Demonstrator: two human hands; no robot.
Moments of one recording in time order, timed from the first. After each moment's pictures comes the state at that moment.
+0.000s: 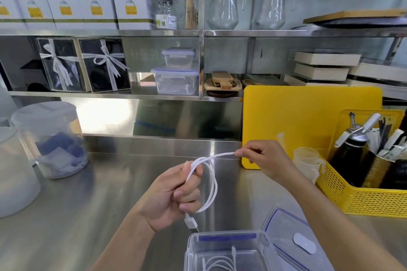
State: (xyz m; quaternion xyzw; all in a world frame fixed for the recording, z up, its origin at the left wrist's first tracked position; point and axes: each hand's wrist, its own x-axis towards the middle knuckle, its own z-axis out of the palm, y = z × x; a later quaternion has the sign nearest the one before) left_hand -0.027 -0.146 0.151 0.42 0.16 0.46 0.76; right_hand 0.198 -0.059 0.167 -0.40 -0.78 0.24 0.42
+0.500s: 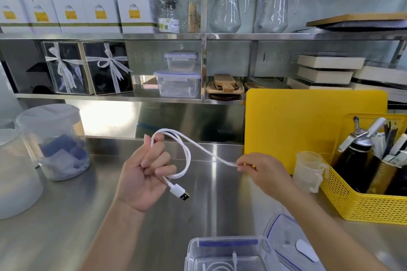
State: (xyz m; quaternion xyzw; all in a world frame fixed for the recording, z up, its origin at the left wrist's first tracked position) left_hand -0.055 -0.135 0.180 0.32 -0.02 0.58 0.75; right_hand 0.197 -0.057 0.147 -0.48 -0.83 0.08 0.26
